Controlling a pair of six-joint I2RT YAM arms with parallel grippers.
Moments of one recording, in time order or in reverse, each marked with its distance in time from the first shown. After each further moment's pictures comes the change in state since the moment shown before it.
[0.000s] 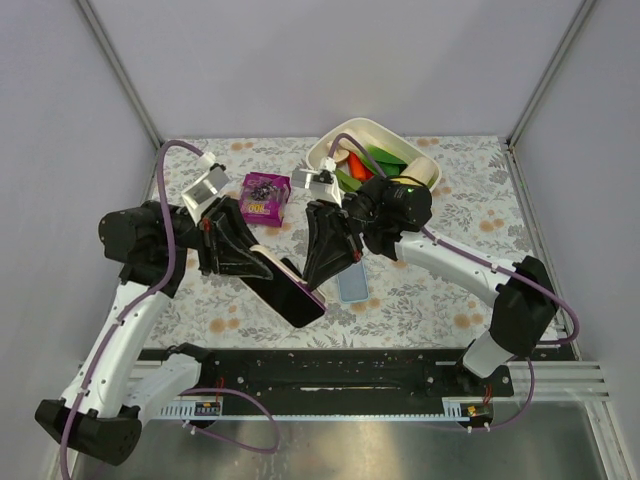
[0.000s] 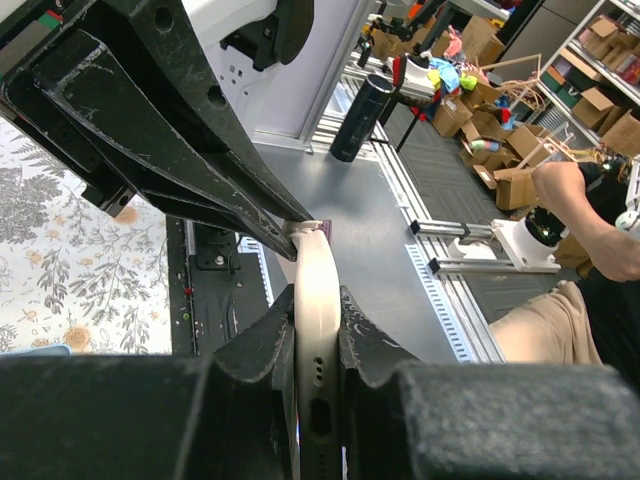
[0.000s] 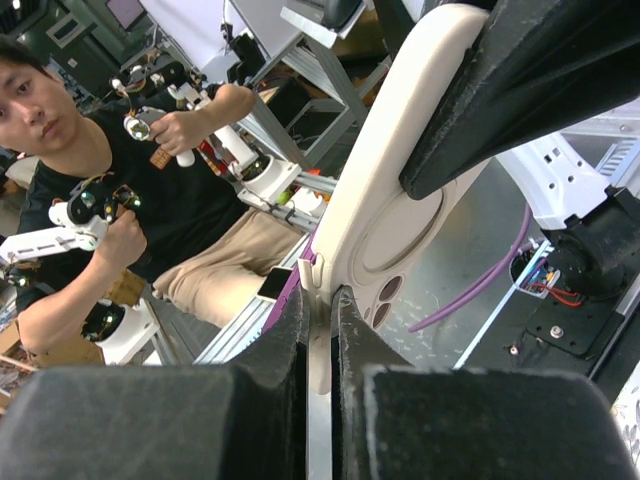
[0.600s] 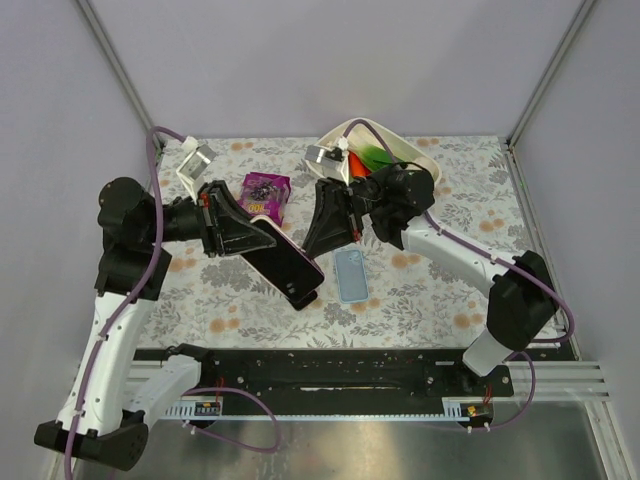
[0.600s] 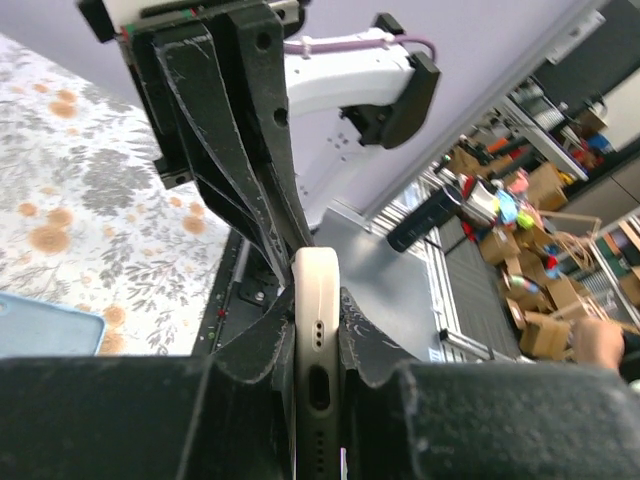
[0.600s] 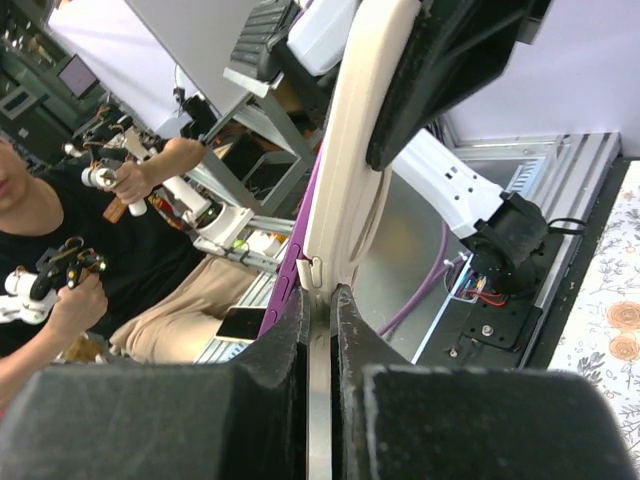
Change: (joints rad) left arm 0.093 -0.038 0.137 -0.723 -0.241 0.377; right arm -0.115 0.021 -0.015 -0.067 0.064 -0.104
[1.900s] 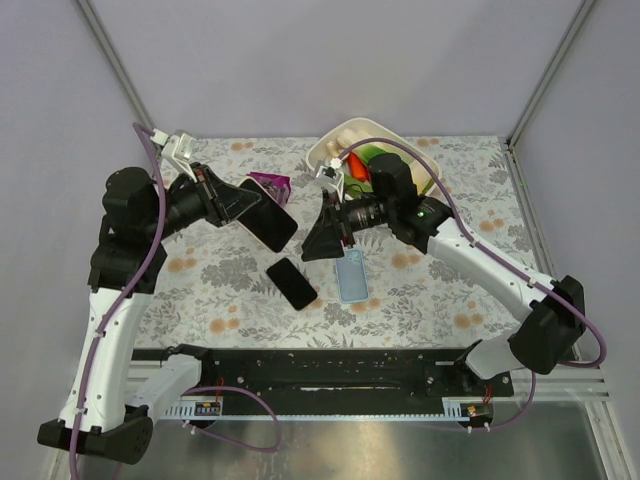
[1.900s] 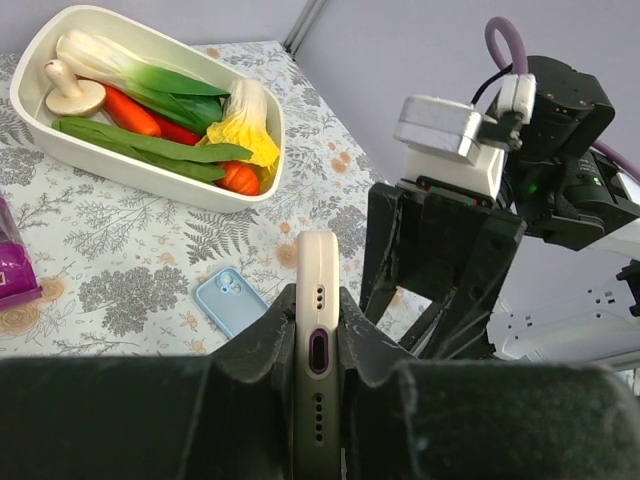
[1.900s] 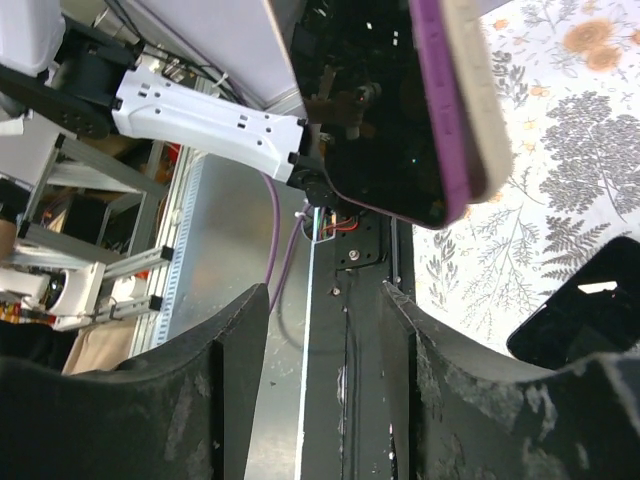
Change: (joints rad) left arm 0.051 0.027 0.093 -0.406 -0.619 0.303; right arm -0.020 -0.165 0.008 -1.464 0.393 -1.152
